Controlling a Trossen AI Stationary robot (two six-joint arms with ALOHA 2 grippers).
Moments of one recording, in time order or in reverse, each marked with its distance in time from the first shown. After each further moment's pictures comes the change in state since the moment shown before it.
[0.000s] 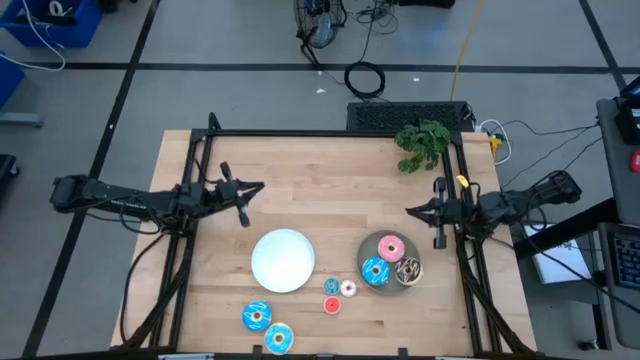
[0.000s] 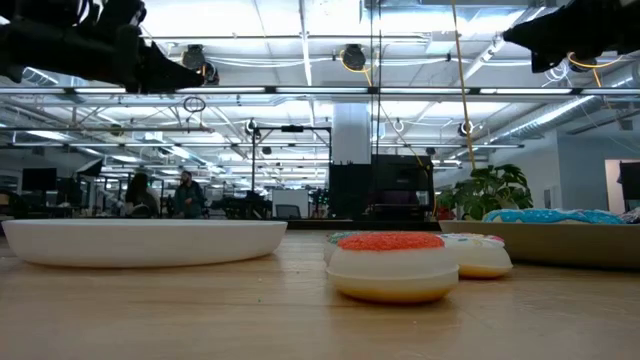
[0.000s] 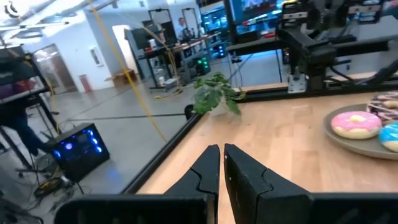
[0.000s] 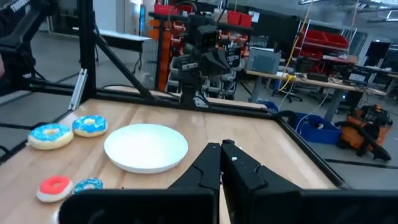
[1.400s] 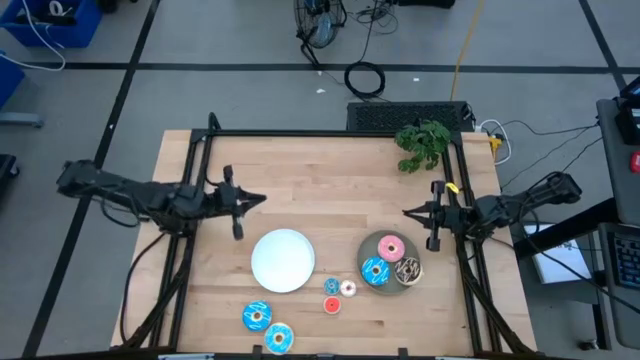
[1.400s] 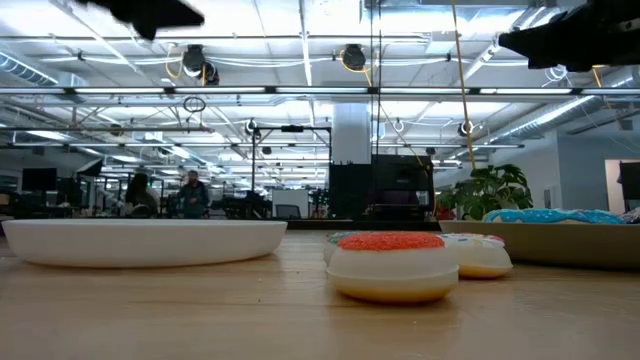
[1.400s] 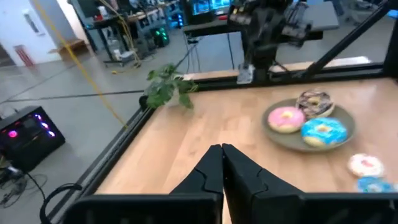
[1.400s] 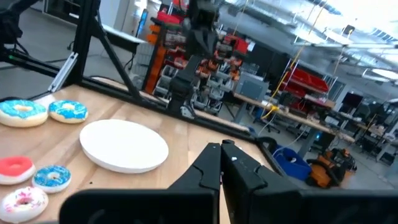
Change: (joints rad) left arm -0.242 0.090 0.423 -0.562 -0.078 -0.161; right arm 0.000 0.002 -0.117 0.222 0.002 -0.260
